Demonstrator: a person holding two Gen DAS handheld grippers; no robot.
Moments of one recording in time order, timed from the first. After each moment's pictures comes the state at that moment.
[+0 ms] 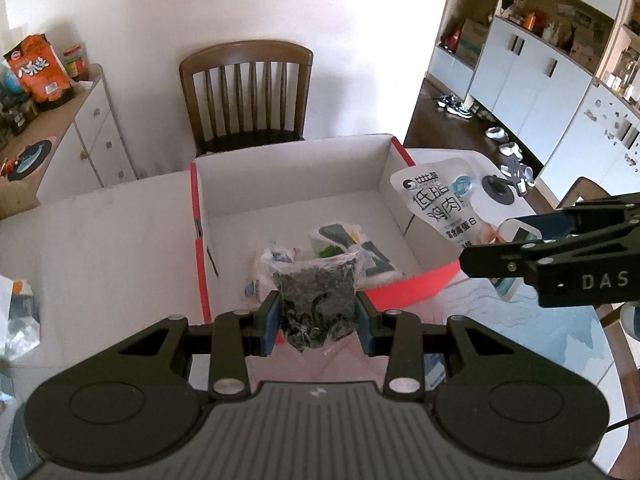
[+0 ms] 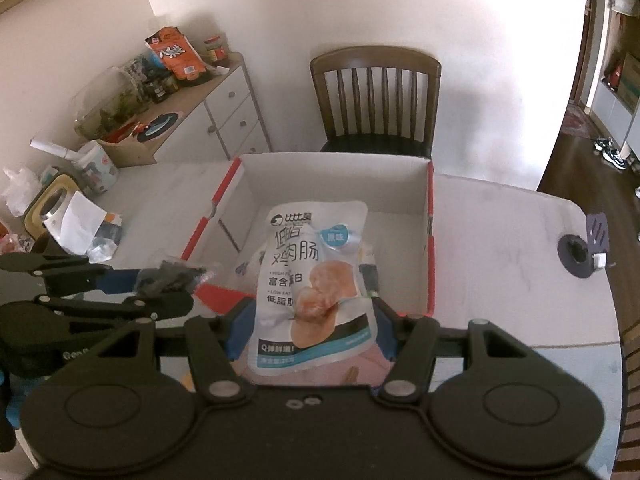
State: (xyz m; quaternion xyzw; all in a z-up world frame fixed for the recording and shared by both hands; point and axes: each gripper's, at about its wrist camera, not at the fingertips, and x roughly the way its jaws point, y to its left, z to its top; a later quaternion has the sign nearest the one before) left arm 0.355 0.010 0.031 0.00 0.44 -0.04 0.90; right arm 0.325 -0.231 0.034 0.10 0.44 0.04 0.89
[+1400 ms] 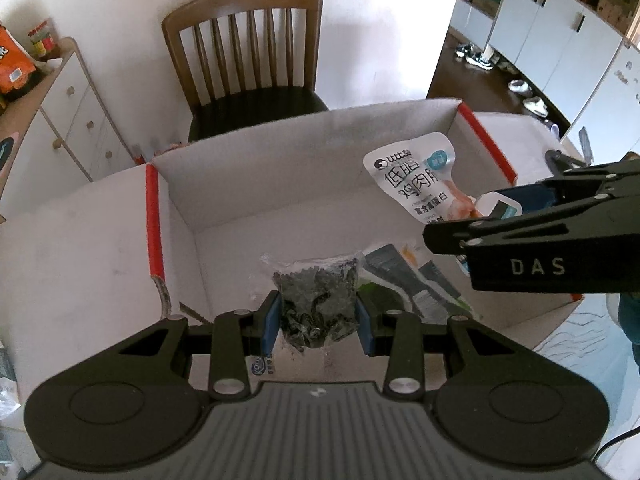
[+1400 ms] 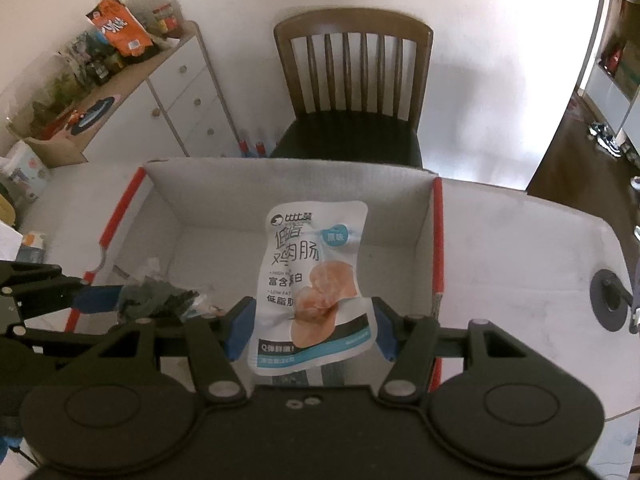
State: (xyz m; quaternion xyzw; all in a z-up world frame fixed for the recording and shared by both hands) left arm 0.481 0.019 -0.048 0.03 0.52 -0.02 0.86; right arm 0.453 -0.253 -0.050 0.09 0.49 0.00 0.87
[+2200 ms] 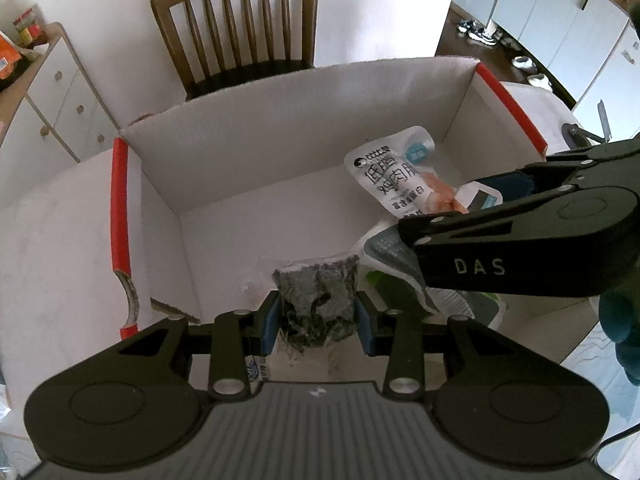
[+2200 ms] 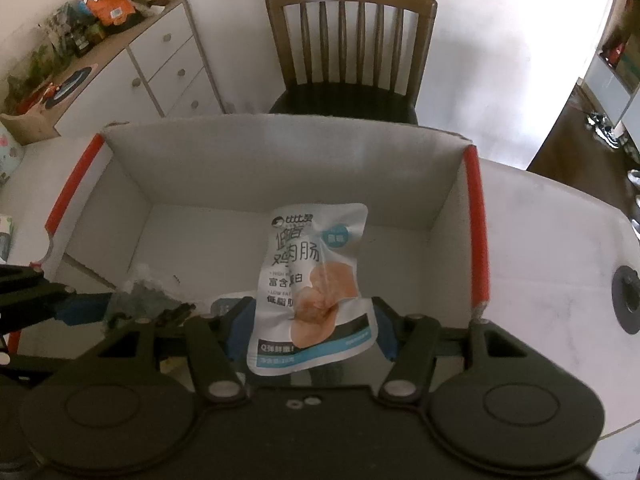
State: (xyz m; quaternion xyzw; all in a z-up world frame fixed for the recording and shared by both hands) left arm 0.498 0.017 -0.076 0.04 0.55 -0.02 0.84; right arm 0.482 -0.242 -0.091 0.07 0.52 -0.01 0.85
